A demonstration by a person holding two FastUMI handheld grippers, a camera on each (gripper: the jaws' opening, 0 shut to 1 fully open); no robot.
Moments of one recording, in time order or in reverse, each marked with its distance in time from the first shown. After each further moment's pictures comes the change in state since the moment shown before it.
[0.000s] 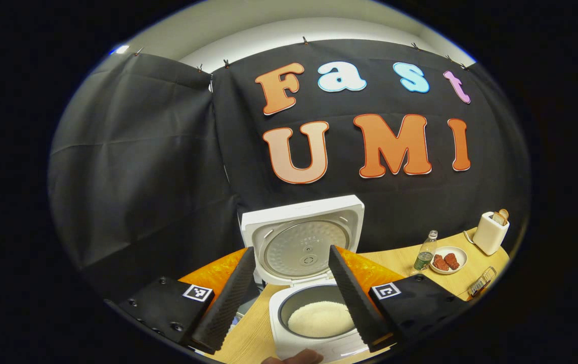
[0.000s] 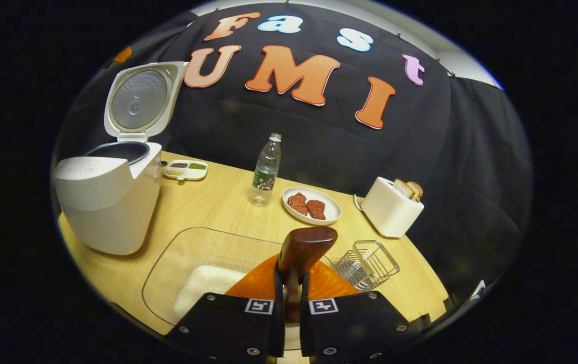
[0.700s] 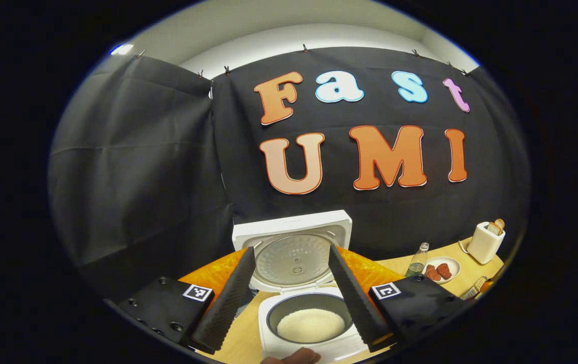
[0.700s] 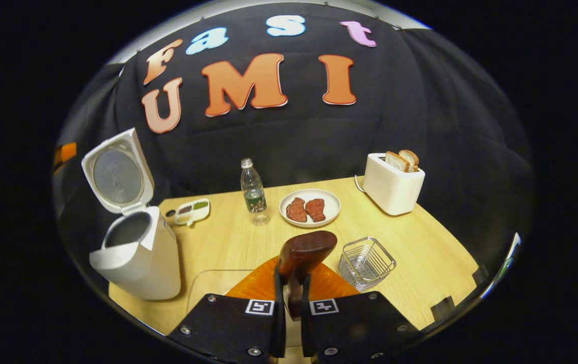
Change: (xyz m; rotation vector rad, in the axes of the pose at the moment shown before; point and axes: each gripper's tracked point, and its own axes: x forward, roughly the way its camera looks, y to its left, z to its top) left arm -0.007 -0.015 0.025 -0.021 -0.060 -0.010; right arm -0.005 -0.046 0.036 0.277 0.091 0.081
